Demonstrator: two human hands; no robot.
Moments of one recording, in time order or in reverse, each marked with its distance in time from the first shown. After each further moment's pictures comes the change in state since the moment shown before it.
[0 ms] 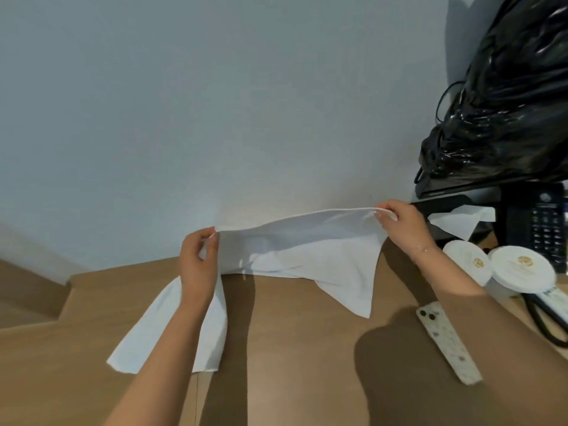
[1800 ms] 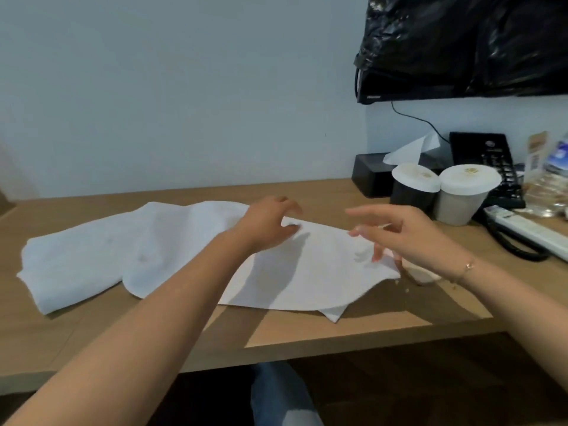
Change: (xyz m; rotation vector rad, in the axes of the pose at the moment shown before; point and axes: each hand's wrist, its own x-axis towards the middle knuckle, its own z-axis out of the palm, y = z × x) left_hand -0.213 -0.005 0.138 0.654 -0.559 0.652; right_hand -0.212 0.175 -0.029 -0.004 -0.275 -0.454
